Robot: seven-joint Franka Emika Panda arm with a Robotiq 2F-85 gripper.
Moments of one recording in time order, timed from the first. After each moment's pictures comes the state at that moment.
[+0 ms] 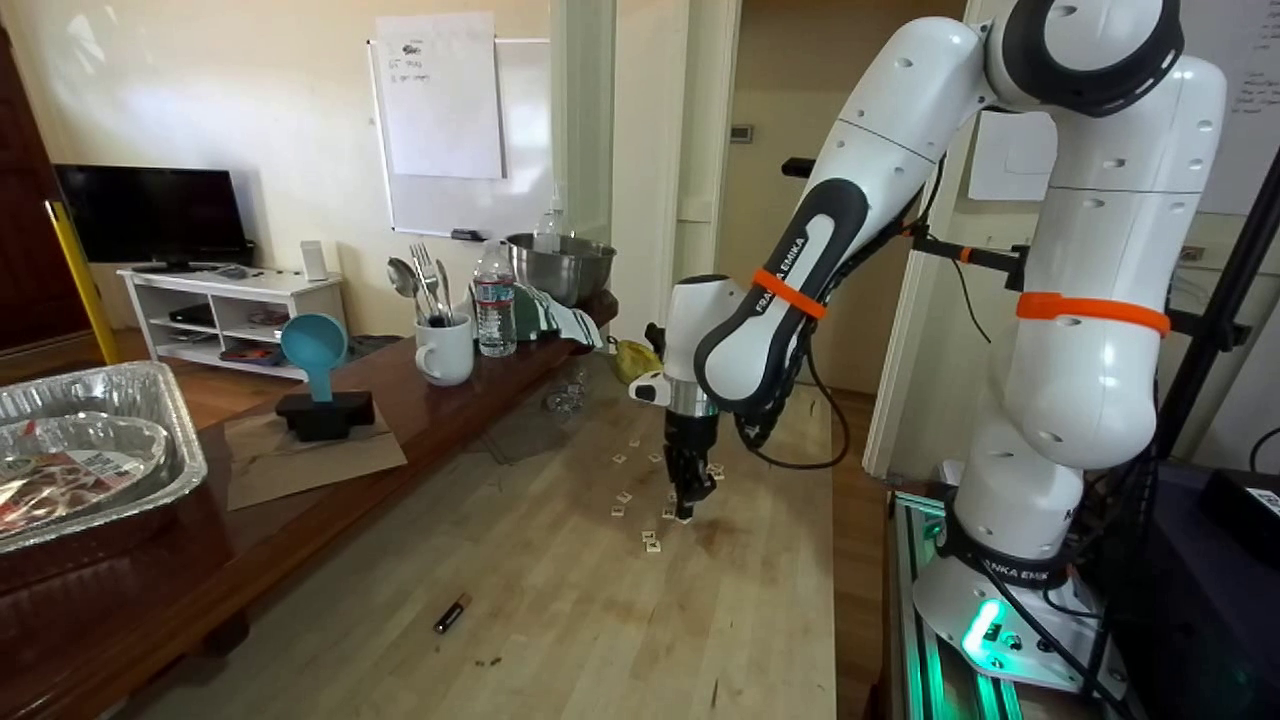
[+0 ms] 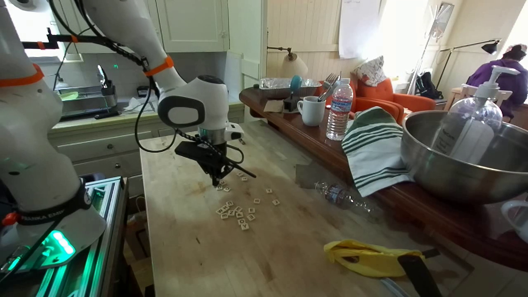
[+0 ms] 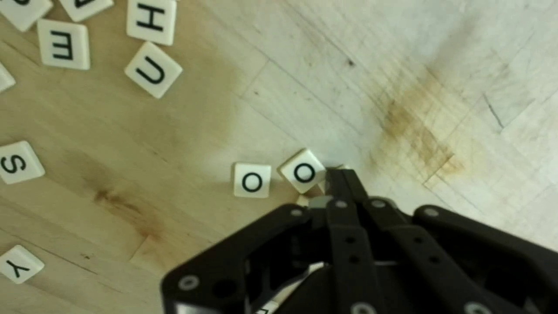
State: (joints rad) arm -0.04 0.01 0.08 -2.74 0.14 2.74 -0.86
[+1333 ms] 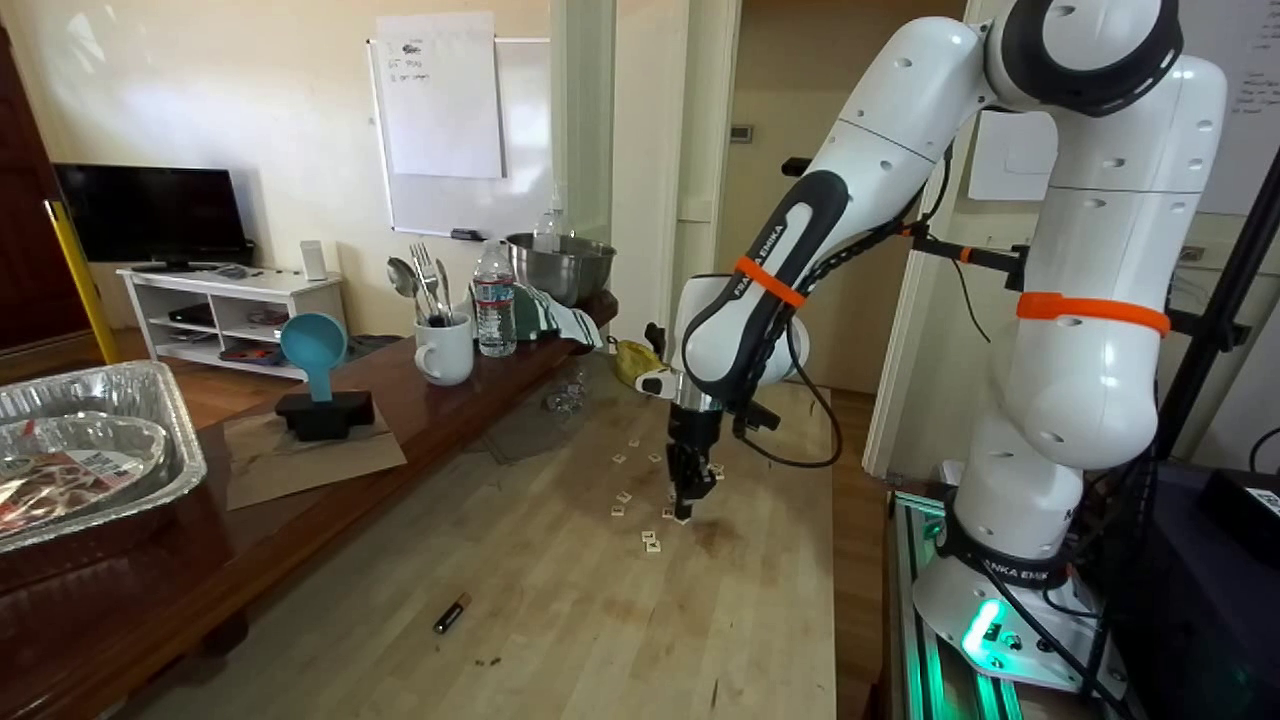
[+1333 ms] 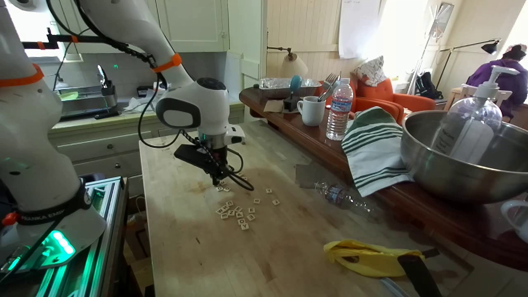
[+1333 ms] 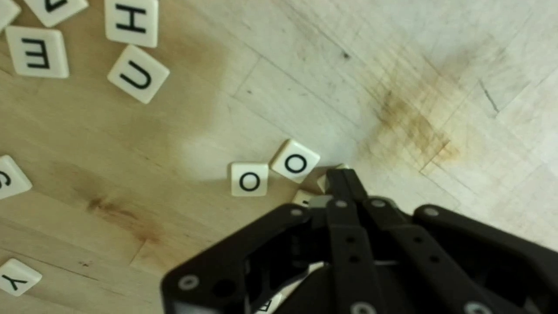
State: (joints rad) arm -0.02 0.01 0.06 -2.74 0.40 2.74 -1.07
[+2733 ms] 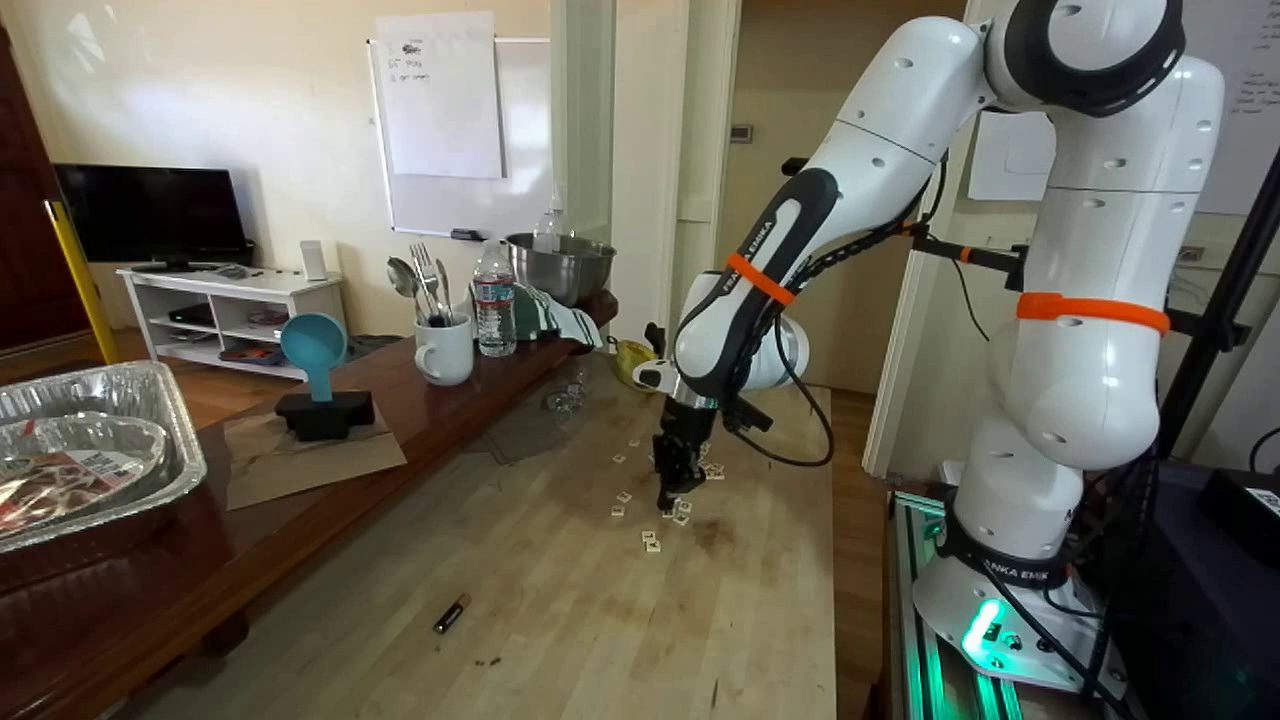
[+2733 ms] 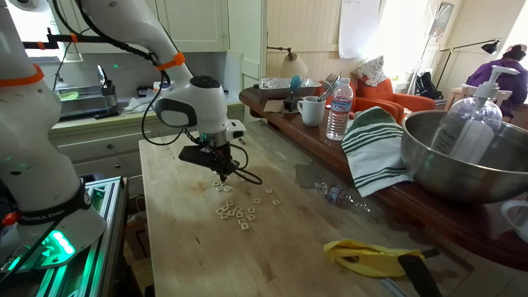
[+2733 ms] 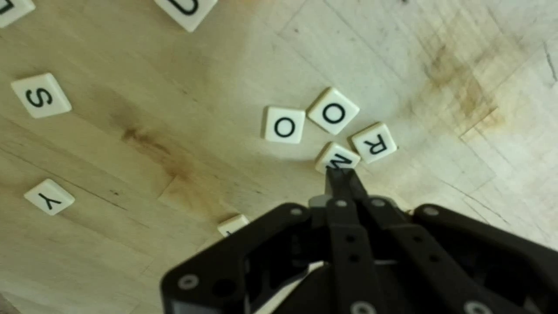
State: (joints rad) arm -0.01 0.02 0.09 -2.74 0.58 2.86 -1.28
